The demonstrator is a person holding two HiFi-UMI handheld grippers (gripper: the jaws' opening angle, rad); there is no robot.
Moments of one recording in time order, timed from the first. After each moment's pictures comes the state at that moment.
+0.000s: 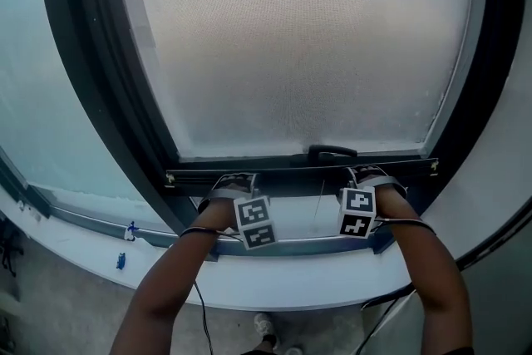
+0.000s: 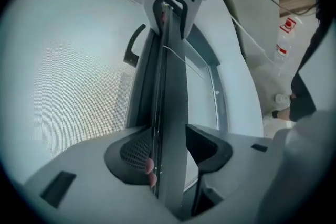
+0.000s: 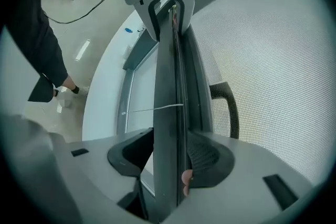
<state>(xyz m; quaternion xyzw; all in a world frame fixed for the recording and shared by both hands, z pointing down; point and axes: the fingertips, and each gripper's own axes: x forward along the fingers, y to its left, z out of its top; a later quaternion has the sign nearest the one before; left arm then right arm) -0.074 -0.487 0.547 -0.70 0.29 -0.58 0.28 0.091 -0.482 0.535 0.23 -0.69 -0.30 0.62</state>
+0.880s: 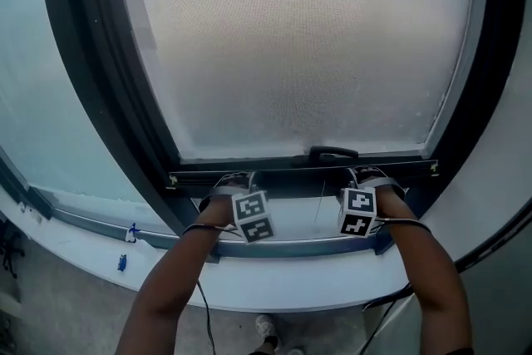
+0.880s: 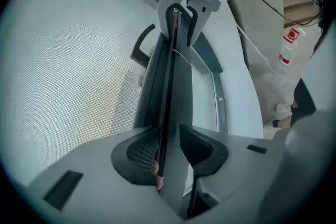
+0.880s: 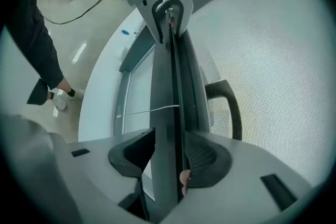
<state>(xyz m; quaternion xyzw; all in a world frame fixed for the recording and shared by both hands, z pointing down) -0.075 -0.498 0.549 -0.73 0.30 -0.56 0.26 0.087 -0.492 0.541 0.25 -0.70 -0.30 0.60</state>
